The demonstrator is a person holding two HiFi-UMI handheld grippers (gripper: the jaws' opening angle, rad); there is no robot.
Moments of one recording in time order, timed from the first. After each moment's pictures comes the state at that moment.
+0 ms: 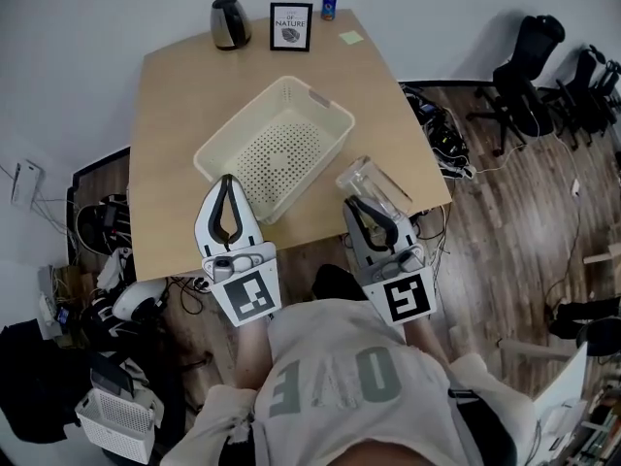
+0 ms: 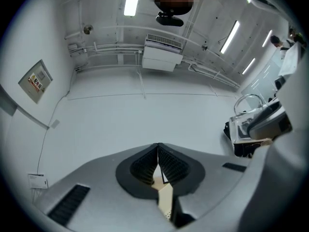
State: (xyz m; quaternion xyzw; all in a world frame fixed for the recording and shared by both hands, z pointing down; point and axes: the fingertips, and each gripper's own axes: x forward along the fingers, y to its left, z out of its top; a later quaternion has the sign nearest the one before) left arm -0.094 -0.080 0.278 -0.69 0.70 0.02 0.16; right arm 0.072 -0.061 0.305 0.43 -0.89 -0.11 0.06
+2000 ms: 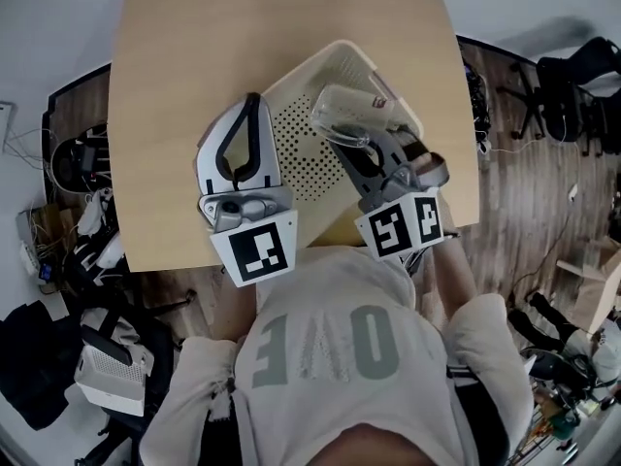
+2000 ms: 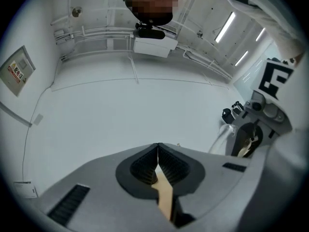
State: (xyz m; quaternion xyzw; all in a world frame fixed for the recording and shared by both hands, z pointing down) left arm -0.154 -0.292 0.322 -0.72 0.67 -0.05 0.16; right arm -0.060 -0.282 0.414 0.17 -0.87 -0.29 0.37
